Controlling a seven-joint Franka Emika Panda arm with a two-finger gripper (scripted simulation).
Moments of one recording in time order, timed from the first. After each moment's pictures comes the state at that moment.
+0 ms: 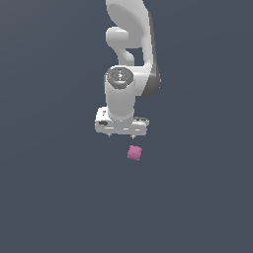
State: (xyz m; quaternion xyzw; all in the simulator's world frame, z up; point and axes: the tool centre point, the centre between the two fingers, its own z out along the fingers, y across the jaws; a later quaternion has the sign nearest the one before) arm -0.012 -0.022 0.146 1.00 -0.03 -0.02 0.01
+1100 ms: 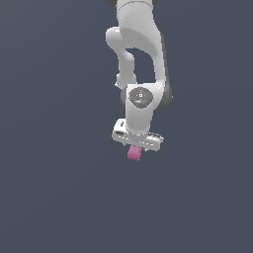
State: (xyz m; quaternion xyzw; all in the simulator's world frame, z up) arm 0.013 0.040 0.093 0.99 -0.14 0.00 0.00
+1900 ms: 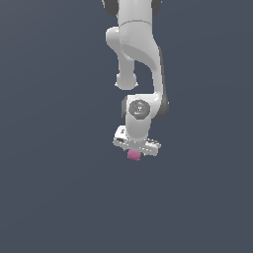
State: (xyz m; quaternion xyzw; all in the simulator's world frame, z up) arm 0.012 0.040 0.045 0.99 -0.14 0.00 0.00
